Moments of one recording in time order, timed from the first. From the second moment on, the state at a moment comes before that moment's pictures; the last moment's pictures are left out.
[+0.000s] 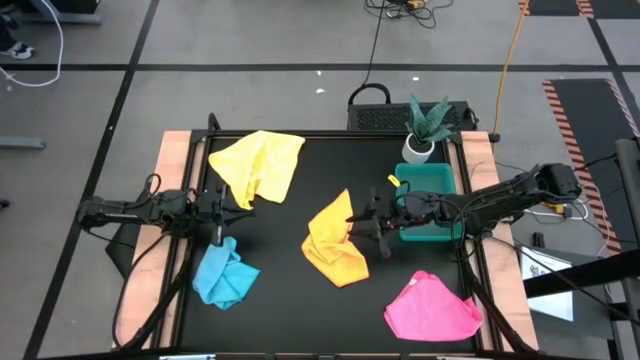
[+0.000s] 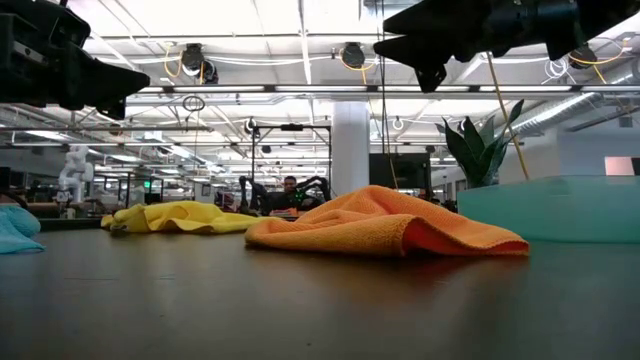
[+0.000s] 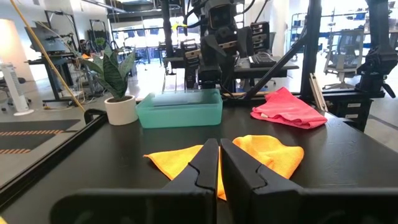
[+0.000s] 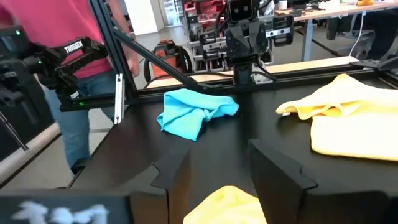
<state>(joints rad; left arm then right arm) -0.05 0.02 0.01 0.03 -0.04 0.06 0.11 1.23 0.54 0.53 -0.02 0.19</state>
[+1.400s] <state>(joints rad) -0.05 0.02 0.01 0.03 -0.04 0.06 0.13 1.41 0.79 0.16 -0.06 0.11</state>
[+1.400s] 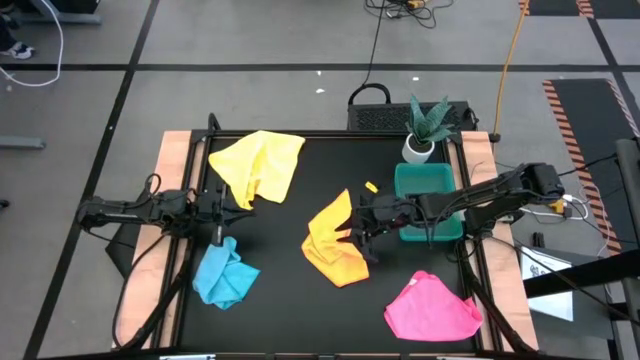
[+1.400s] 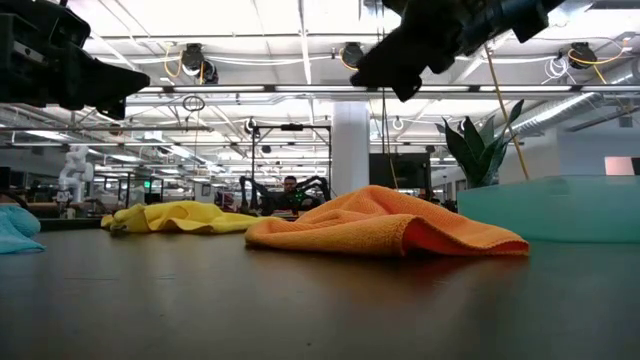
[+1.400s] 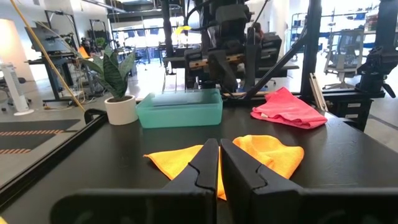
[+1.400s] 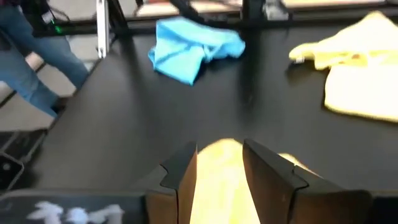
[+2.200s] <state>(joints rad) -0.05 0.02 0.01 0.03 -0.04 0.06 0.17 1.57 0.92 0.16 -0.11 0.06</state>
